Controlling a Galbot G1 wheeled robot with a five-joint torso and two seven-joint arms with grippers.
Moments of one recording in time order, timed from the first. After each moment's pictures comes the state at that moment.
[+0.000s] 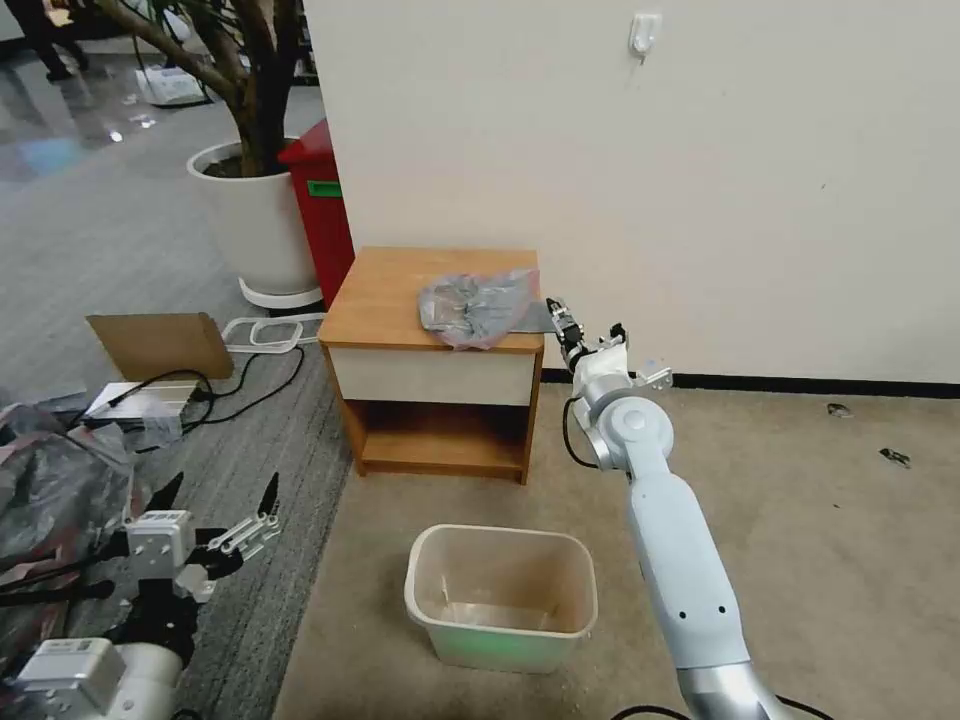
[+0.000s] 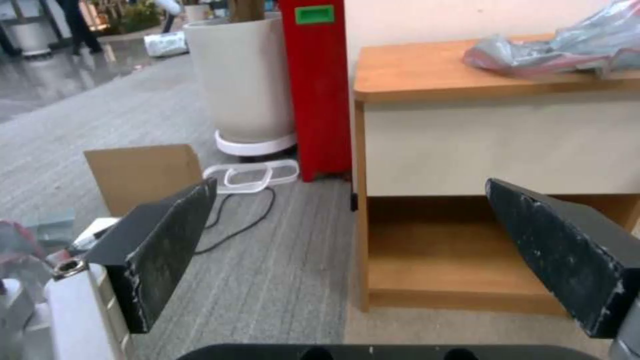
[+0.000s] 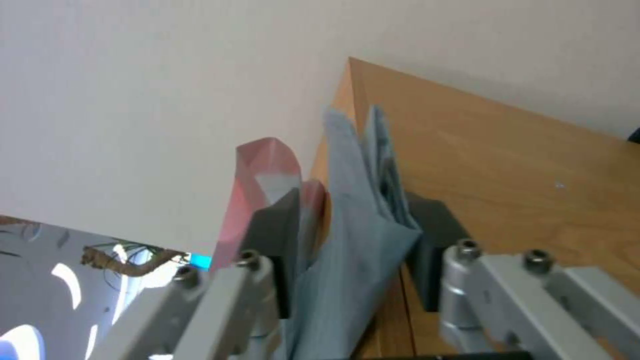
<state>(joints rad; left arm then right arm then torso) 2.03 -1.28 -0.84 -2.50 -0.35 0.12 -0.10 -0.77 1.55 0.40 1.51 1.33 -0.18 0.25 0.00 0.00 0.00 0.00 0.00</state>
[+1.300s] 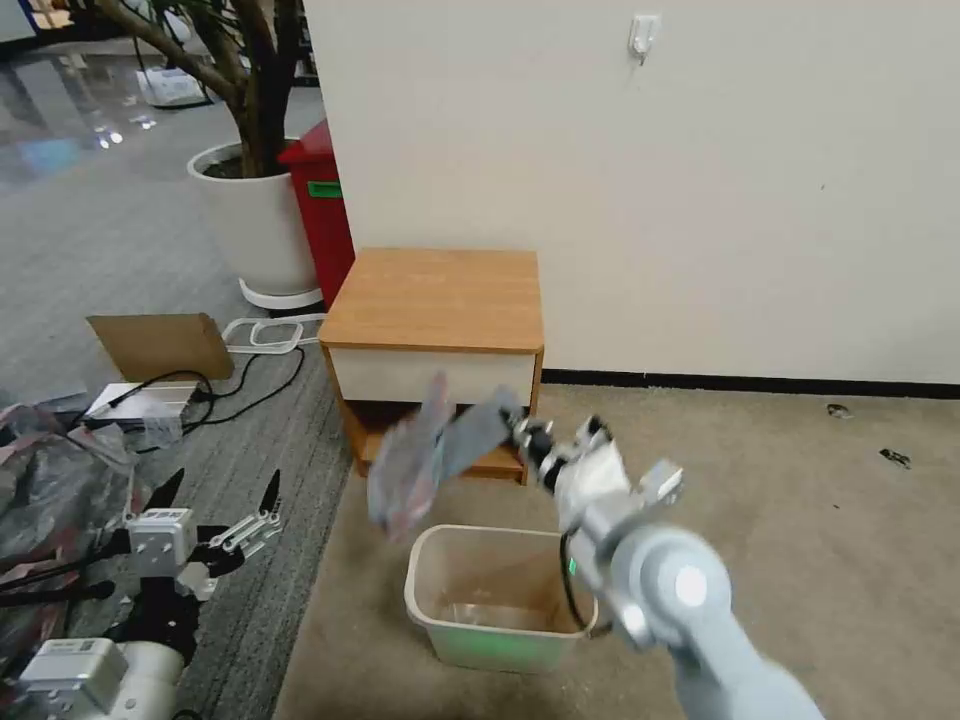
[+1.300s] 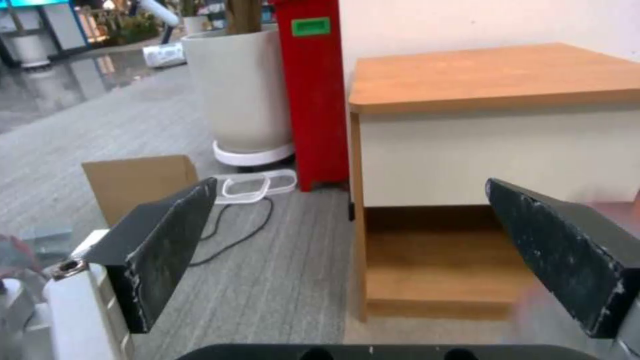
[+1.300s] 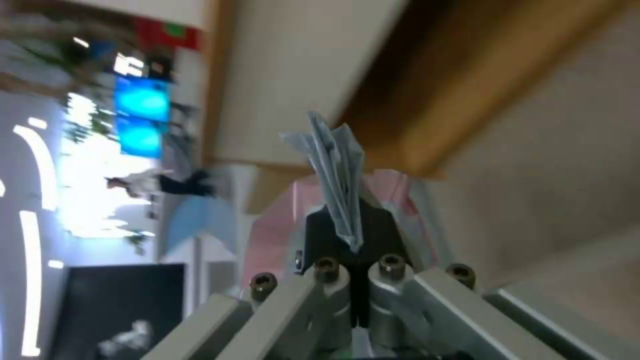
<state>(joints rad) 2.01 -1.31 -0.84 -2.50 -0.33 0.12 -0.07 -1.31 1.24 0.05 2.20 1.53 -0.12 0.63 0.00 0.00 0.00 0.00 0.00</state>
